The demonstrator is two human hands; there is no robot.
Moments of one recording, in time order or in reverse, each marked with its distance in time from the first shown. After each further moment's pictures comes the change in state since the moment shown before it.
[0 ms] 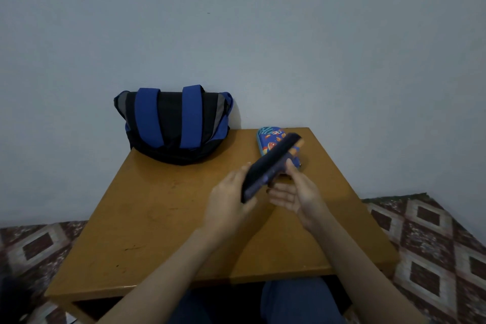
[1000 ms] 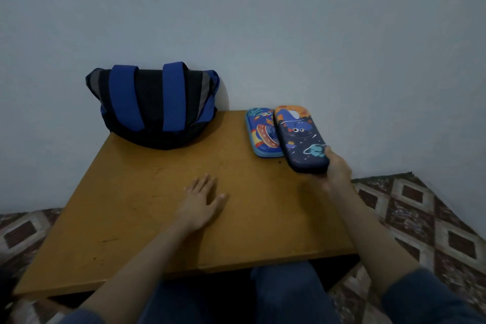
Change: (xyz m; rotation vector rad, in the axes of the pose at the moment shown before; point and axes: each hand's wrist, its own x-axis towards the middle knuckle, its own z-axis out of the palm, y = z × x) left_hand -0.010 -0.091 0.045 0.246 -0.548 -0.422; right_hand 0.079 -0.001 -0.089 0.333 0.442 -0.032
